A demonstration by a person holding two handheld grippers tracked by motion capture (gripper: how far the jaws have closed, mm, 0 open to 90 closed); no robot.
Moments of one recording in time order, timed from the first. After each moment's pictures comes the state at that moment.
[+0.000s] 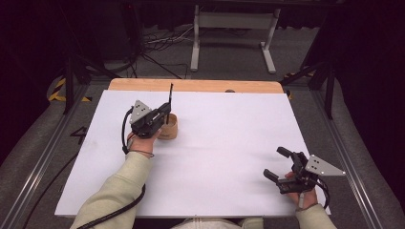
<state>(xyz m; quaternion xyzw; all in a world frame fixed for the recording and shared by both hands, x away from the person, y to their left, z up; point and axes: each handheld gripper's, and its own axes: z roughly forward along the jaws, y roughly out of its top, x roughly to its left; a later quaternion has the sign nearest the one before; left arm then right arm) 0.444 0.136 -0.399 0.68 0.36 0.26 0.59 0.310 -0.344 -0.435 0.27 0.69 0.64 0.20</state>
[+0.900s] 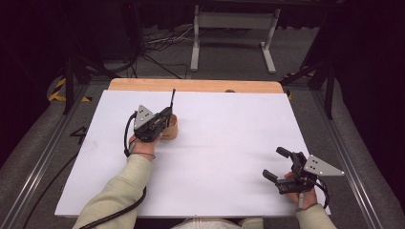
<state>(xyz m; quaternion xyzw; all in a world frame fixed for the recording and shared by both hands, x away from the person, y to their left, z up) 0.443 0.131 -0.418 0.69 0.35 0.27 0.57 0.310 -0.342 -0.436 0.27 0.69 0.63 0.21</state>
